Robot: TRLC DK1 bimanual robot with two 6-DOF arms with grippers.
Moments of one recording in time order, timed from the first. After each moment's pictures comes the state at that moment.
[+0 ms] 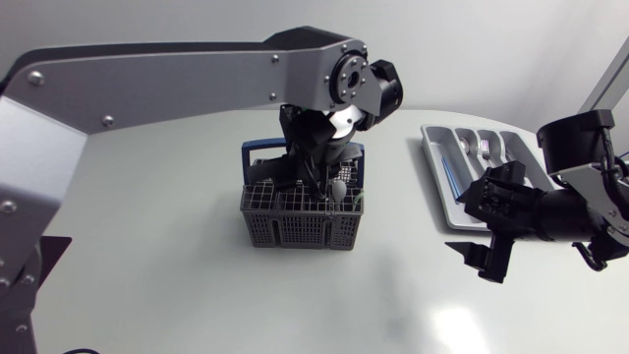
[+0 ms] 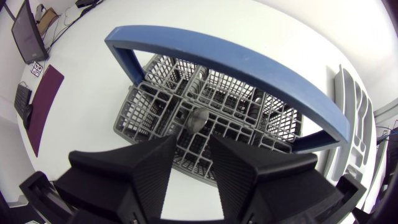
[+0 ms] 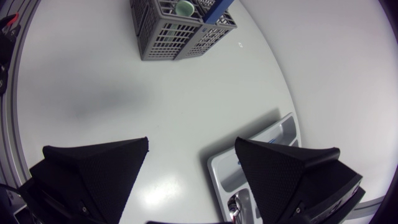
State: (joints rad) left arm -0.83 2.12 1.94 -1.25 -0.50 -1.19; right arm 0.09 1.14 0.68 -0.46 -0.18 -1.09
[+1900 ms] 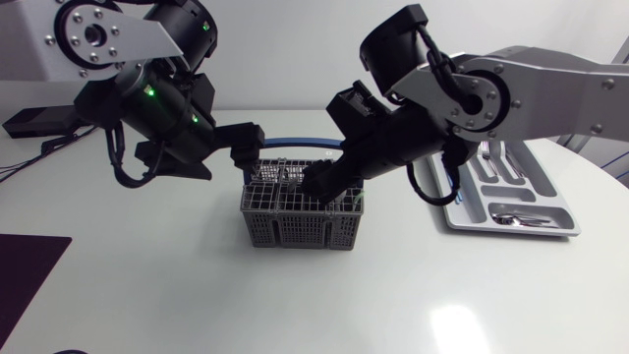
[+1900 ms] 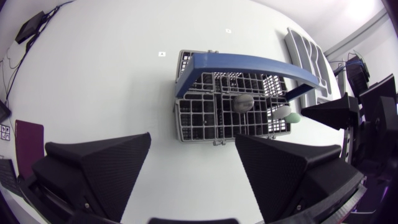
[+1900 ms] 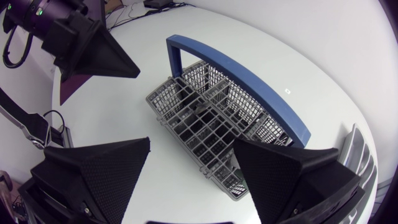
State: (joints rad) left arm -0.48 1.55 1.39 -0.94 -0.02 -0.44; right arm 0.63 1.57 1.23 -0.52 -0.20 -0.06
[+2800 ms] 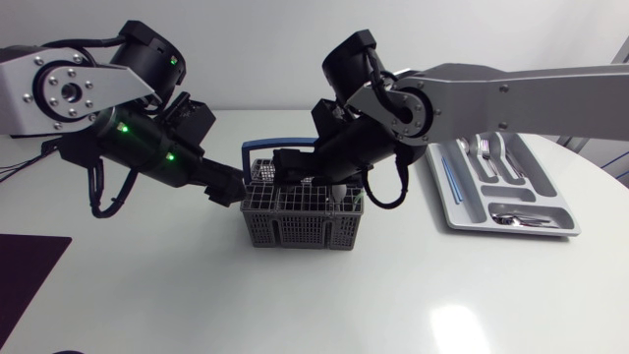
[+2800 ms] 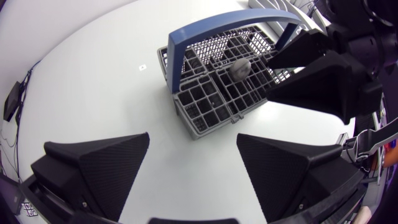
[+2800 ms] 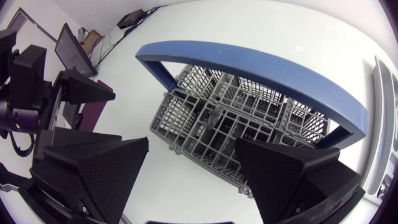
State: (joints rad) left arm -0.39 1.45 1.17 -0.77 0.10 0.07; right arm 0.65 1.74 1.32 -0.45 -0.26 0.38
